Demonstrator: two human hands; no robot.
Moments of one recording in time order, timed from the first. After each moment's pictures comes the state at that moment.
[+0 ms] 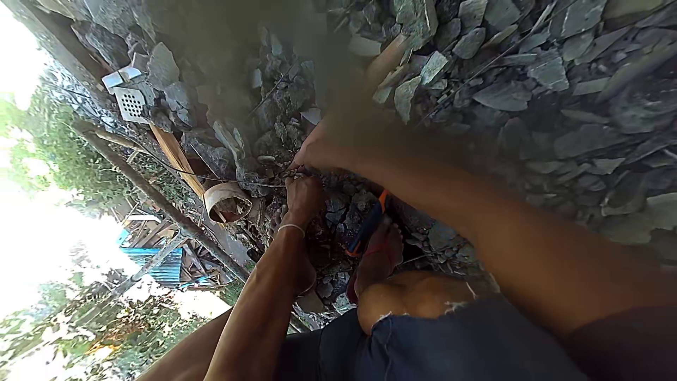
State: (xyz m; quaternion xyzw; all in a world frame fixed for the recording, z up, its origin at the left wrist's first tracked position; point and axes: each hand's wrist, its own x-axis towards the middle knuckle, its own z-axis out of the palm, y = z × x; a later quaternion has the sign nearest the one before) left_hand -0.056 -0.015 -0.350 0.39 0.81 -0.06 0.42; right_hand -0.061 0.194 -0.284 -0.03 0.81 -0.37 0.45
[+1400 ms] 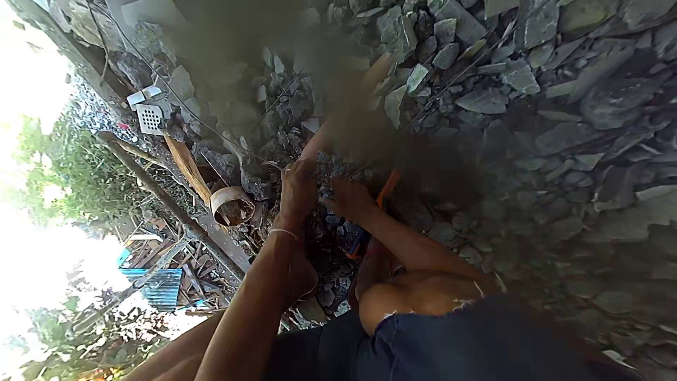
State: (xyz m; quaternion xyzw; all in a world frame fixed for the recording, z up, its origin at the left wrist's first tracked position) left_hand -0.068 -0.012 -0.307 0.41 0.84 0.21 0.28; right_hand 0.072 0.083 -0.357 0.28 0.86 -0.36 0.24
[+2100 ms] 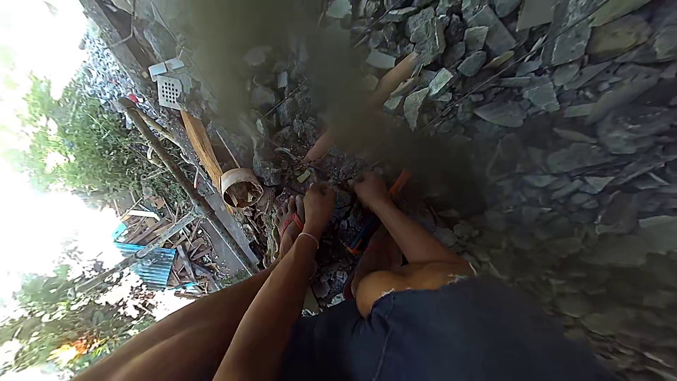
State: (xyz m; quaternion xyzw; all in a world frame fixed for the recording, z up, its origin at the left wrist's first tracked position) left_hand -0.007 -0.032 -0.328 0.04 0.88 0.17 0.44; right_hand 0.082 0.109 -0.373 0.51 0.62 -0.52 0.29
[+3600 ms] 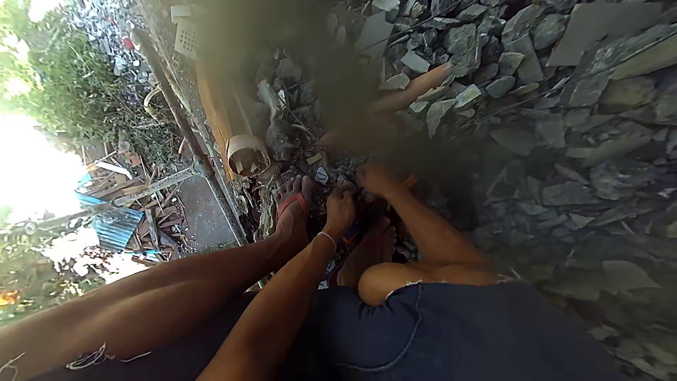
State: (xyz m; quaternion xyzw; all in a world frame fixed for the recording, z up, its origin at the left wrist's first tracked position) left_hand 0.061 -0.039 -0.336 -0.14 0.77 0.42 0.46; right_hand 0.047 0.127 -0.347 0.23 0.79 -0.36 0.44
